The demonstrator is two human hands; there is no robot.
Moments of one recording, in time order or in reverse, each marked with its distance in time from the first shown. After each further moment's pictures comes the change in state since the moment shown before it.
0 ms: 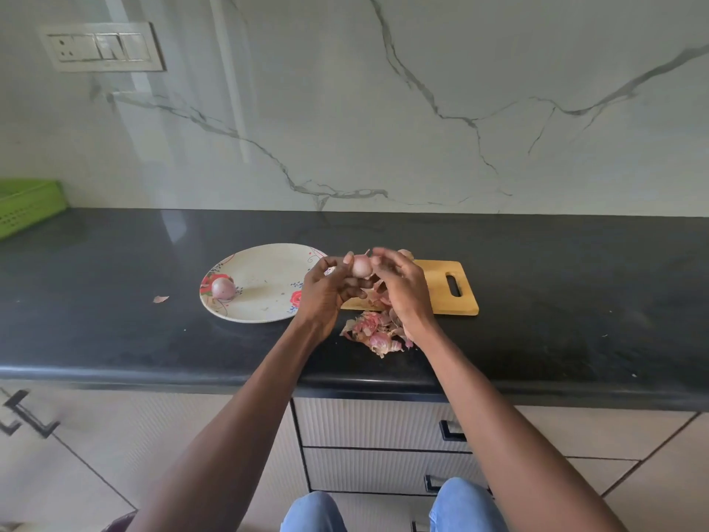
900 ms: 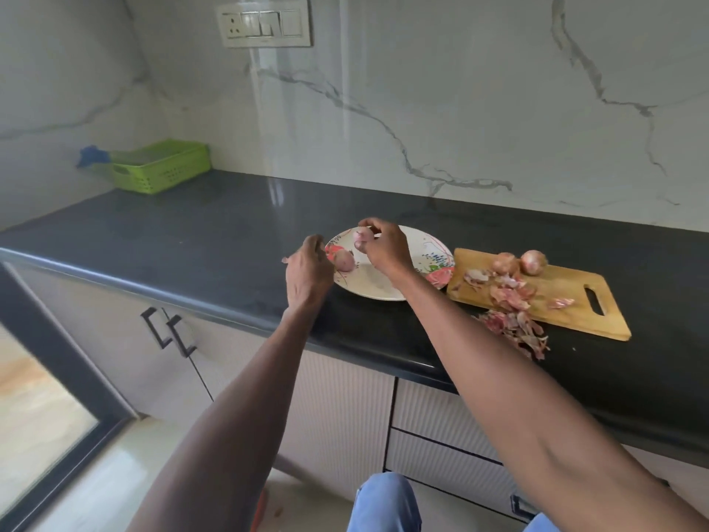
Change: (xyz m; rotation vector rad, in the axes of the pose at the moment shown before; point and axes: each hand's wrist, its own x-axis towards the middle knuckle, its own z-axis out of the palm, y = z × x) left_hand -0.026 0.077 -0.172 1.151 0.732 0.163; right_hand 0.037 -0.029 0.212 -0.293 -0.302 -0.041
